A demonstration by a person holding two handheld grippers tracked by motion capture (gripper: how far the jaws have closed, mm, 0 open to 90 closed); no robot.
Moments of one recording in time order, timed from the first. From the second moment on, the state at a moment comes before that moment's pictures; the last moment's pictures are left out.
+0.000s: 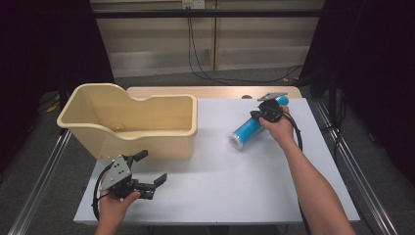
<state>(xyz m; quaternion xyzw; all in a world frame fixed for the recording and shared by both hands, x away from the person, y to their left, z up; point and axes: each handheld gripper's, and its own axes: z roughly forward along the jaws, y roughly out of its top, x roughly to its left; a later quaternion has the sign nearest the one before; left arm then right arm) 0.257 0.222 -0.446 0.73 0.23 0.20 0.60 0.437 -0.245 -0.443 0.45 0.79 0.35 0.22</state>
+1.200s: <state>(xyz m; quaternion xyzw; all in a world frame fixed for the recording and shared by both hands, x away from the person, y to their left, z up) 0.256 0.215 -0.447 0.74 0.22 0.20 0.60 0.410 -0.283 -0.437 0.46 0.79 0.34 0.21</state>
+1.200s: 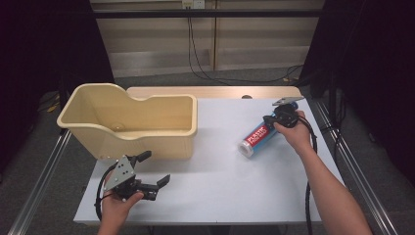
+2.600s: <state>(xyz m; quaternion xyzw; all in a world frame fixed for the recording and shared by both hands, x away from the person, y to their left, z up) 0.259 0.212 -0.451 0.75 0.23 0.19 0.59 0.402 -0.288 -0.430 0.28 0.92 0.27 0.10</state>
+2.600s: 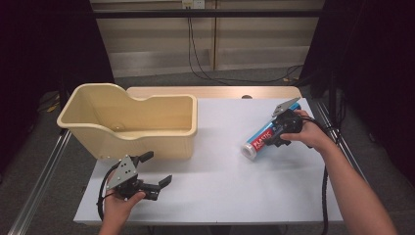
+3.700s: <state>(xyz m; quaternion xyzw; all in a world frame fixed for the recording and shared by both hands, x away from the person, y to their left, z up) 0.261 0.213 -0.454 0.75 0.24 0.17 0.60 0.425 -0.260 -0.439 0.08 0.97 0.23 0.09</state>
